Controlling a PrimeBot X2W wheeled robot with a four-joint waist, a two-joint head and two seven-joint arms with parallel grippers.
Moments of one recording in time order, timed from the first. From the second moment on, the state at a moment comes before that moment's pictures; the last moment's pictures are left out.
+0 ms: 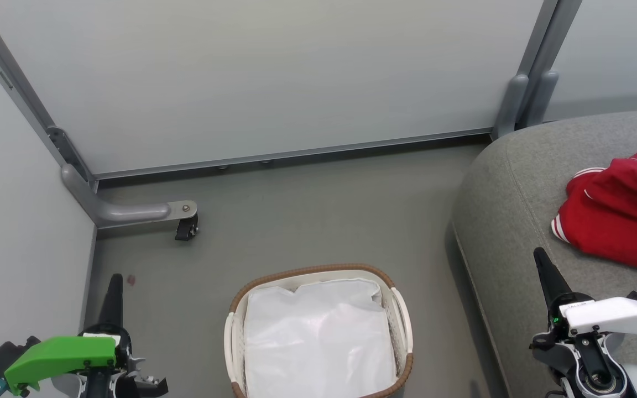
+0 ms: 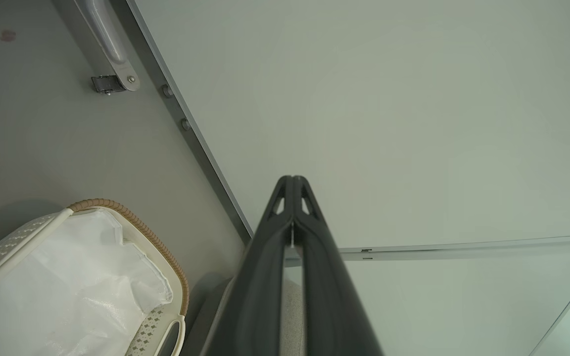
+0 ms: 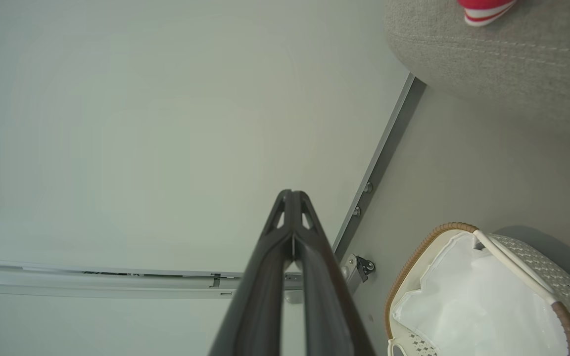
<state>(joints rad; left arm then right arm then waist) -0.08 0.04 0.10 0.28 -1.40 -0.12 0.06 -0.13 -0.05 -0.09 0.28 1.40 0.13 0.06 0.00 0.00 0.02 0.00</state>
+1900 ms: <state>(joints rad) -0.10 0.05 0.11 0.24 -1.61 -0.13 0.11 -0.11 -0.05 -0.11 0.24 1.61 0.13 0.11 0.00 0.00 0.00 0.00</state>
